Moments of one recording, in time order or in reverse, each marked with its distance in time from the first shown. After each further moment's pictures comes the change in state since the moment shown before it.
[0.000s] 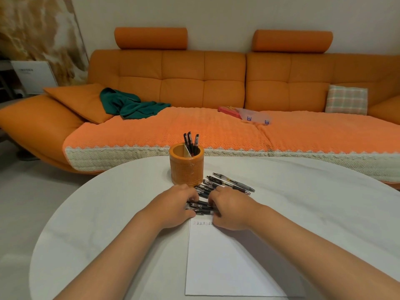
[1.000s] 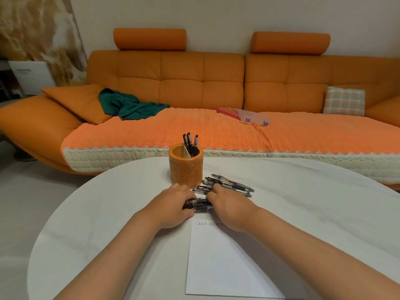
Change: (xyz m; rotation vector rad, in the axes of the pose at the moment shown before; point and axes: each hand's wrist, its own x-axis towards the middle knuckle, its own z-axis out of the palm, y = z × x) left_hand -0.001 0.000 -0.003 0.049 -0.030 -0.003; right_hand 0.001 -0.005 0.005 -0.148 0.072 -0.026
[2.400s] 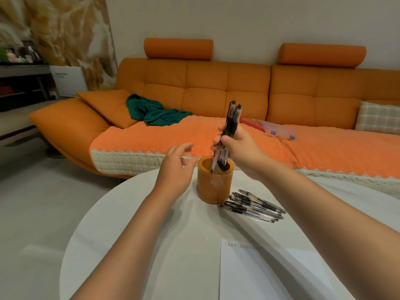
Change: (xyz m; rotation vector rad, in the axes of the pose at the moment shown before) left_hand 0.015 -0.036 -0.075 -0.624 0.744 -0.206; right_hand 0.102 -0.016 -0.127 1.471 0.413 0.123
